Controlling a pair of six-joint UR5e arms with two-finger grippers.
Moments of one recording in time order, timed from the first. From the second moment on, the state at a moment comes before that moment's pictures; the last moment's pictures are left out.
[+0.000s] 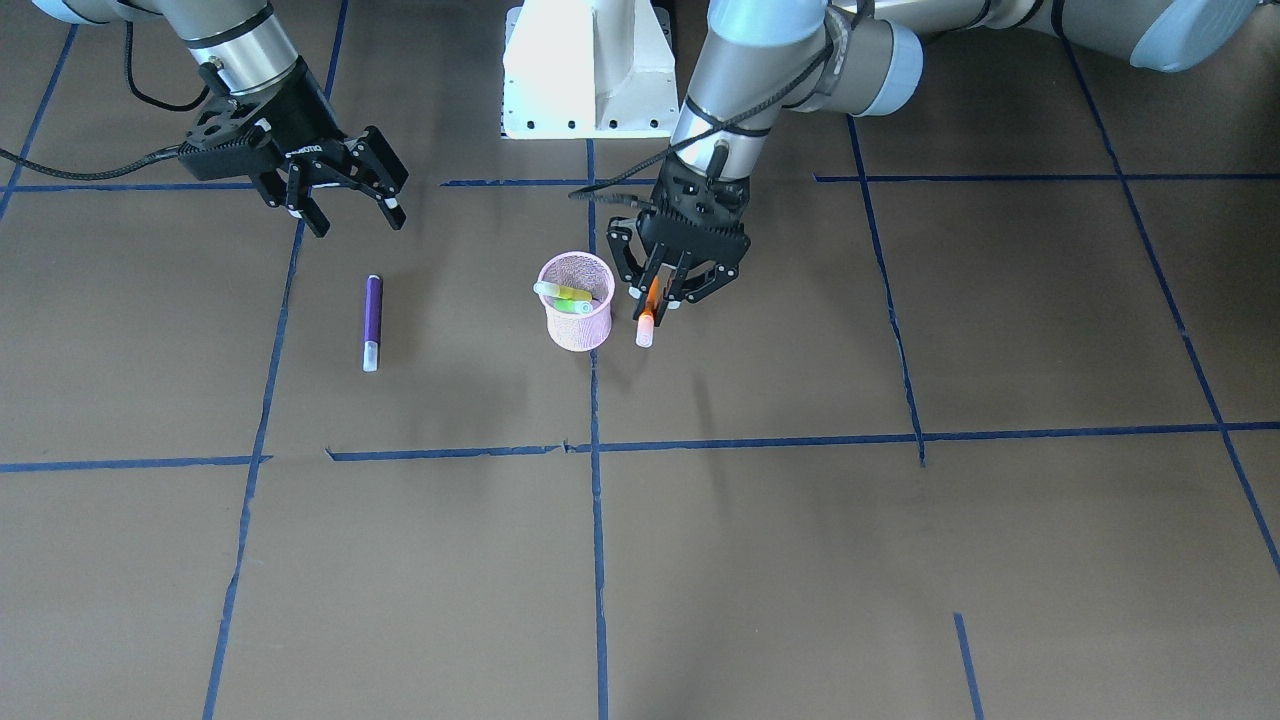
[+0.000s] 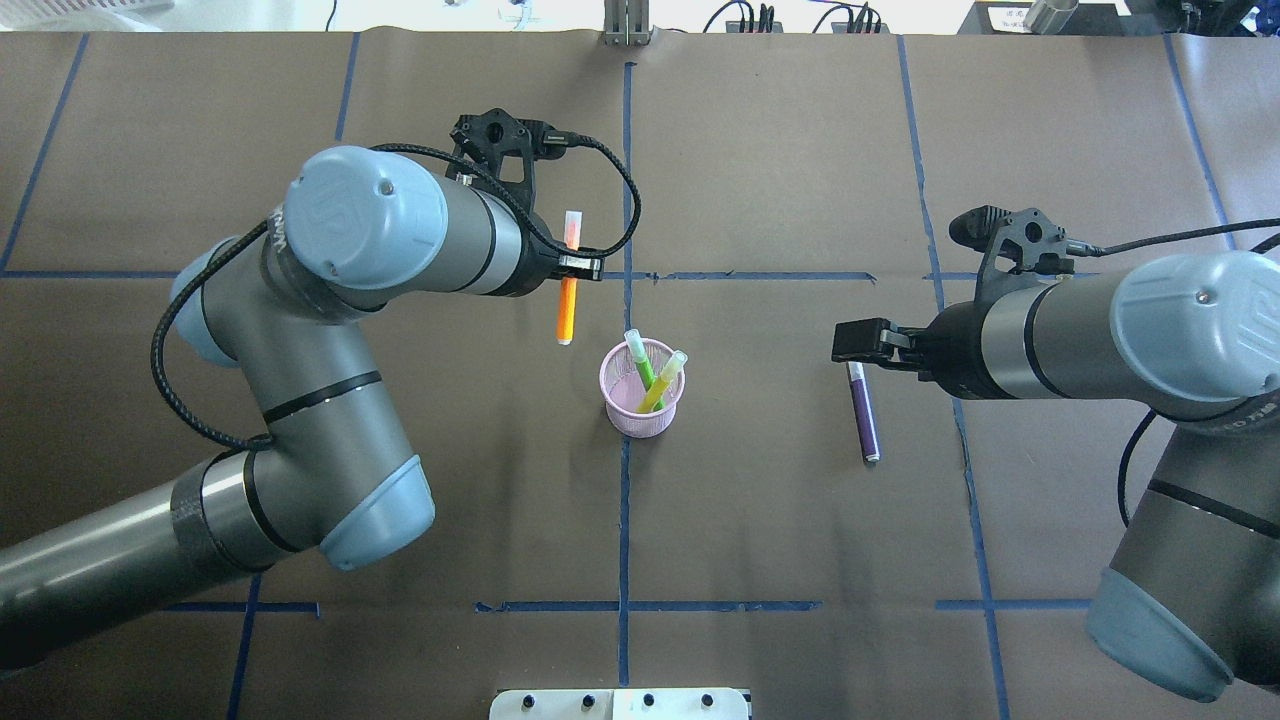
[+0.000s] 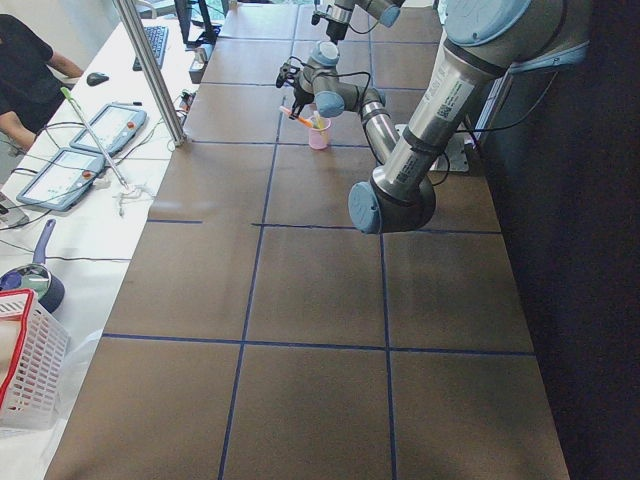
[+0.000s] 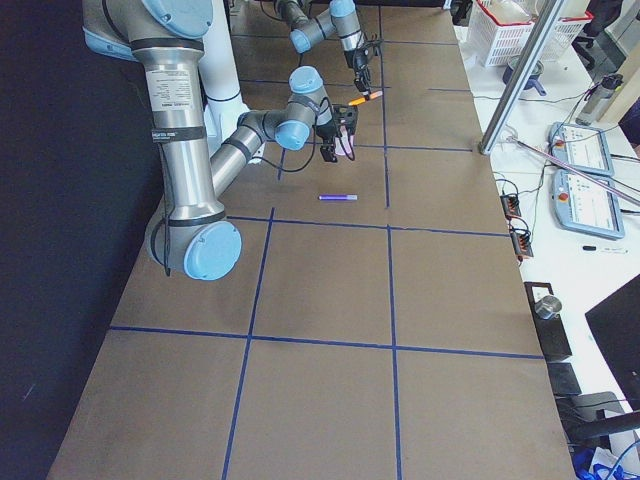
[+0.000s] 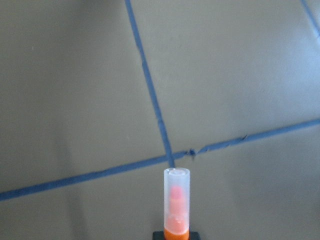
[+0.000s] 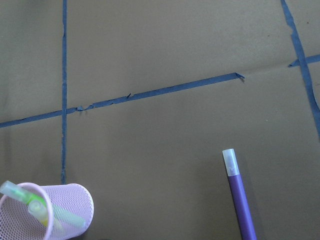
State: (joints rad) left arm -0.55 -2.24 -1.76 -1.96 -1.58 -1.10; right arm 0.62 -1.43 2.16 -1.28 1.82 1.36
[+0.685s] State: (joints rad) left arm -0.30 -2.17 -1.74 -2.26 -1.08 -1.18; right arm 0.66 -1.45 2.14 -1.28 1.87 1.32
